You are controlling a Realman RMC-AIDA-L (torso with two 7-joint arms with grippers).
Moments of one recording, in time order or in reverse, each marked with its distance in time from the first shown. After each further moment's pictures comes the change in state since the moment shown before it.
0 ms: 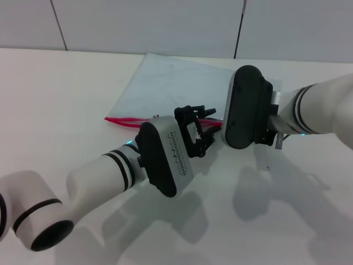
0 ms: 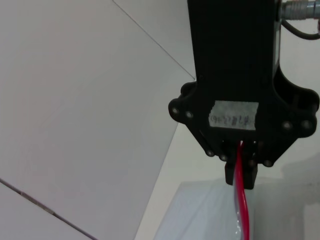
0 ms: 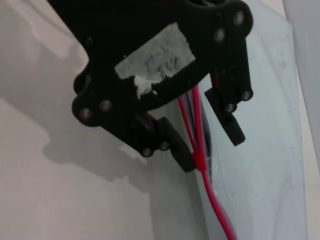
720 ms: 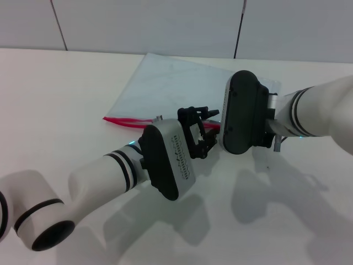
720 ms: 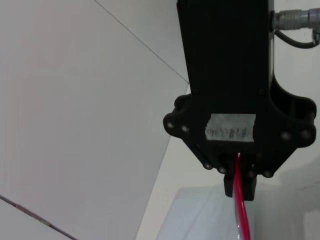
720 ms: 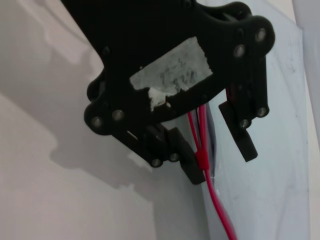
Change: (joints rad) left arm -0.006 -0.001 0.010 -0.003 0.001 0.001 0.026; right arm 0.005 0.000 -0.023 0.000 0.000 0.000 -0.008
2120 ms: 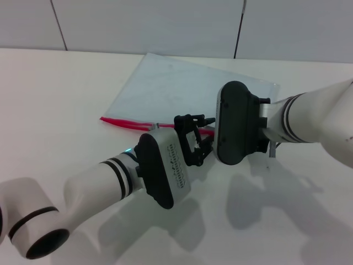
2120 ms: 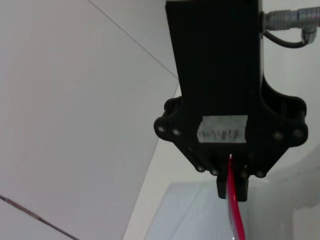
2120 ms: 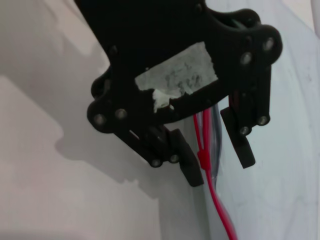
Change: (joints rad) left arm 0.030 0.001 0.002 -0.002 0.026 0.002 0.000; right arm 0.016 0.000 -0.059 0.011 0.000 0.008 0.008
